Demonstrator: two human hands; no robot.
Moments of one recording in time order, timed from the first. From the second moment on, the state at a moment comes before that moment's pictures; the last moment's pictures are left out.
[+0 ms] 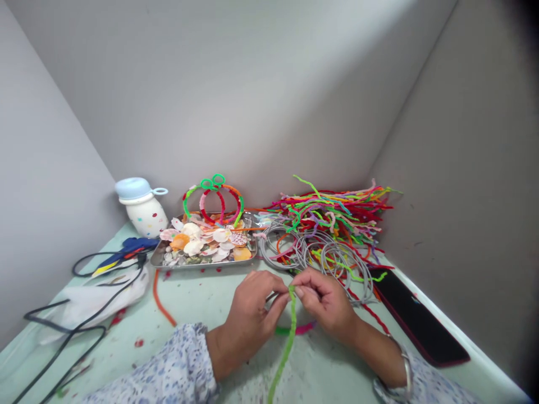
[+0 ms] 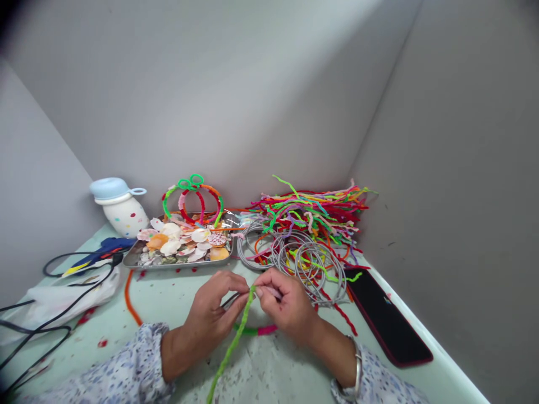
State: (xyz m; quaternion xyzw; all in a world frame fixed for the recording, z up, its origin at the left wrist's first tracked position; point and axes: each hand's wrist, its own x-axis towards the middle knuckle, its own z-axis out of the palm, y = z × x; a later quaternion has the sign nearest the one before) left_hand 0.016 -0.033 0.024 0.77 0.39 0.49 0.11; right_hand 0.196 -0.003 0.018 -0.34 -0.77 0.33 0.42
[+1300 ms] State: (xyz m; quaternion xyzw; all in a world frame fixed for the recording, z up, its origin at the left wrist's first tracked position) left_hand 0.041 -0.078 0.031 0.51 0.38 0.52 0.57; right_hand 0.189 -0.052 0.009 -0.36 -0.56 0.56 0.50
